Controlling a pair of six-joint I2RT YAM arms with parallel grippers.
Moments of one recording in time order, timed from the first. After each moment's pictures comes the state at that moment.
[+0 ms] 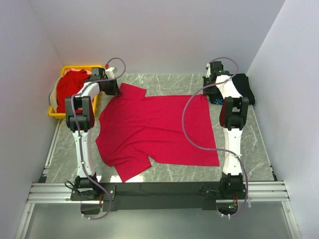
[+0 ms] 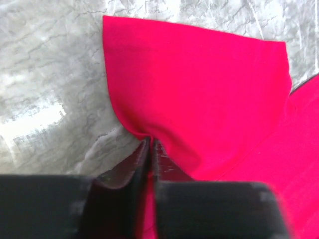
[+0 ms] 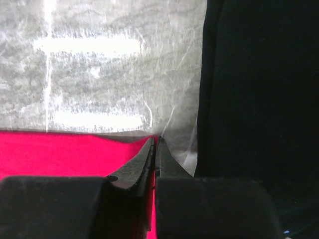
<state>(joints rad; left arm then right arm) 0.04 2.41 1.94 -0.39 0.53 0.05 0.01 2.53 2.27 -0.80 -0.11 0.05</state>
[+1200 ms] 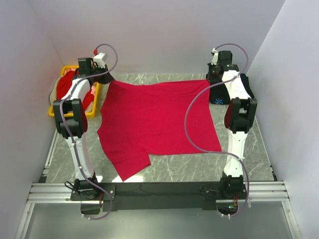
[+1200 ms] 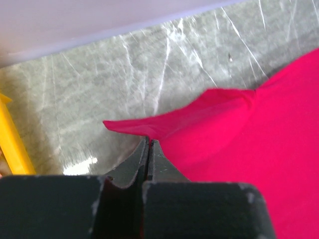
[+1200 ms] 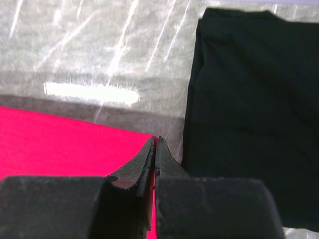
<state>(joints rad) 0.09 2.20 1.85 -0.22 0.58 0.06 -0.01 2.35 2.22 -0.65 -0.14 -0.01</state>
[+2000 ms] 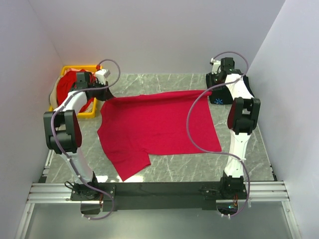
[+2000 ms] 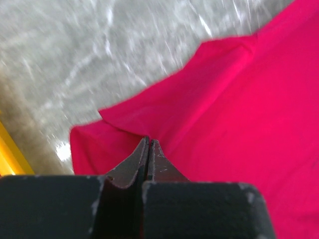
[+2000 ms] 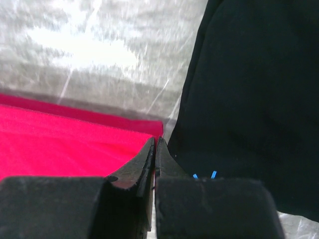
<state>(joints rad) 0.09 1.87 1.40 -0.28 0.61 0.23 -0.05 2.30 2.06 -0.70 -0.24 -0.18</state>
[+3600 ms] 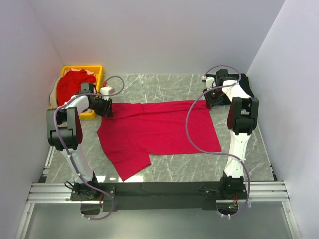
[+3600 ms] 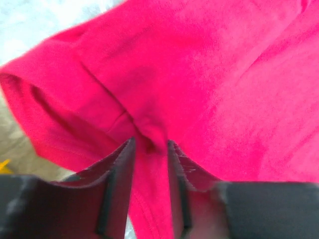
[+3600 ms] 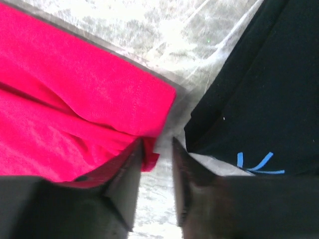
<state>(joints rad) 0.09 1.92 1.29 -0.50 0.52 0.43 -0.04 2.28 1.86 -0.81 -0.24 -0.45</state>
